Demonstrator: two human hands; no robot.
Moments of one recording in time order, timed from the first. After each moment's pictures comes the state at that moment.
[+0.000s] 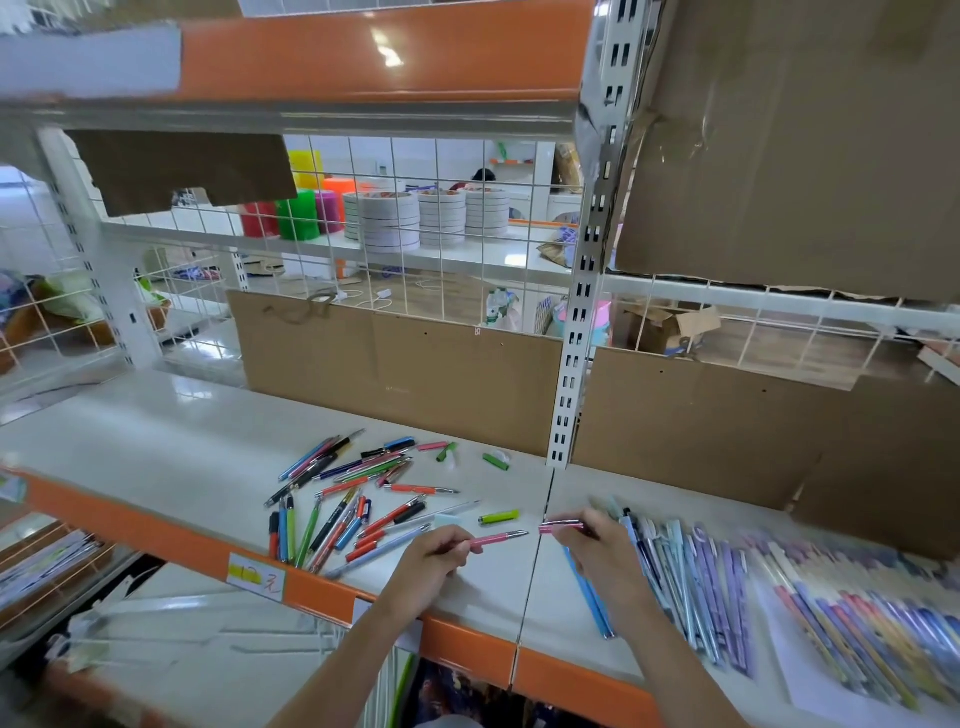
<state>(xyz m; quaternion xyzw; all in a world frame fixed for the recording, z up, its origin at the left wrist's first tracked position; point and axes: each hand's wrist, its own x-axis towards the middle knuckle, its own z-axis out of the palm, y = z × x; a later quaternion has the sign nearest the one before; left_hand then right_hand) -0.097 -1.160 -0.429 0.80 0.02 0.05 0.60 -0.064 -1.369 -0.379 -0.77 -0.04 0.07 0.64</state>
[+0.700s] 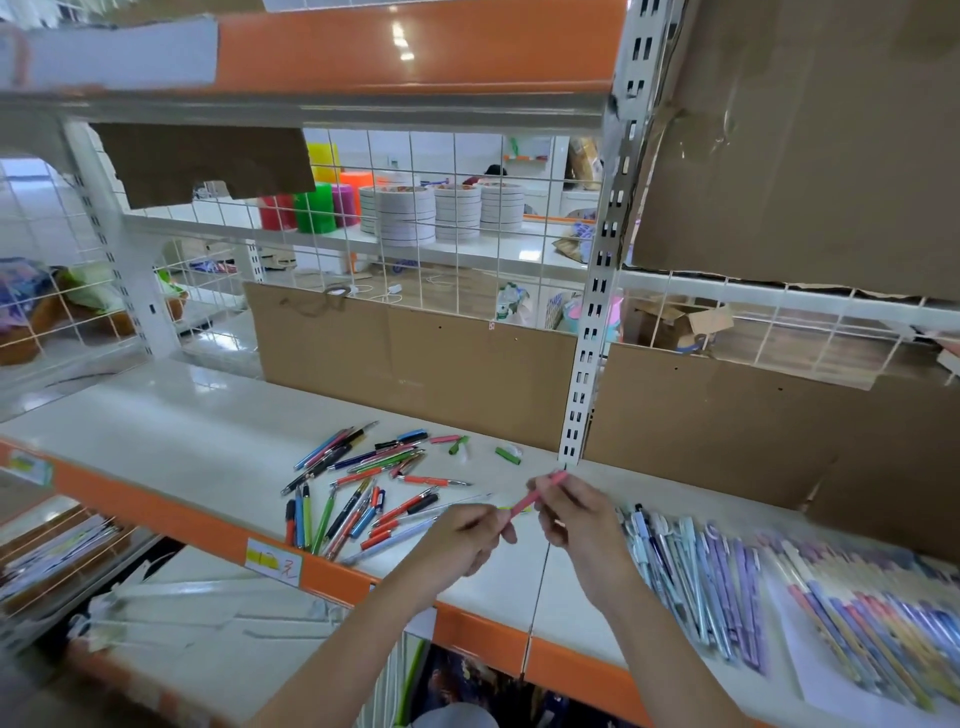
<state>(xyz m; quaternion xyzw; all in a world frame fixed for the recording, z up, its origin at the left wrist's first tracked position) -0.122 -1.182 -0.359 0.76 -0.02 -0.03 0.65 -0.078 -1.333 -0.349 -0.64 -0.10 0.07 0.76</state>
